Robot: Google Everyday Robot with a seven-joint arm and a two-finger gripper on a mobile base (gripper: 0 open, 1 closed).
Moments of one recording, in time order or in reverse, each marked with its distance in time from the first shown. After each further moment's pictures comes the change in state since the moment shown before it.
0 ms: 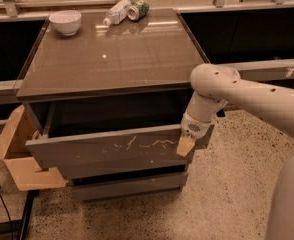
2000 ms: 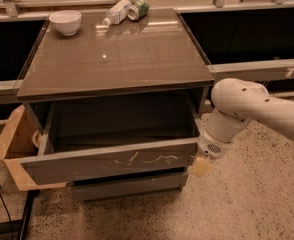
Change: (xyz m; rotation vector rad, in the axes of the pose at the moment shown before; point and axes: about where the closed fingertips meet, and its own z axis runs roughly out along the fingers) arm 0.061 0.058 -0.004 -0.009 -0.007 -0.002
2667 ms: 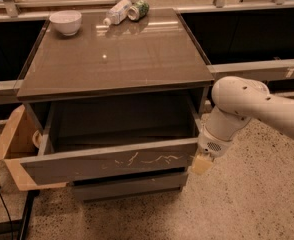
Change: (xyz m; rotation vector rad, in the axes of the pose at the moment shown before) arm -0.005 -0.002 -0.006 0.015 -0.009 -0.007
